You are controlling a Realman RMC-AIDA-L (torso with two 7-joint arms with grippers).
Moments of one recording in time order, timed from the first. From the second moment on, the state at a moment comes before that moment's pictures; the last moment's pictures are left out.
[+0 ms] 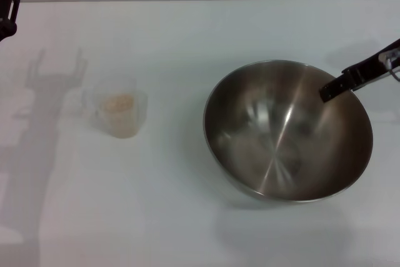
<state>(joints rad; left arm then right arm) -0.39 -2.07 -0.77 -0.34 2.07 1.41 -0.04 0.65 2.05 -1.14 -1.34 0.48 1.67 -0.38</state>
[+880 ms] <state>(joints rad) -0.39 -2.08 -0.77 -0.34 2.08 1.42 -0.04 0.66 2.06 -1.16 -1.20 0.48 1.61 -0.46</state>
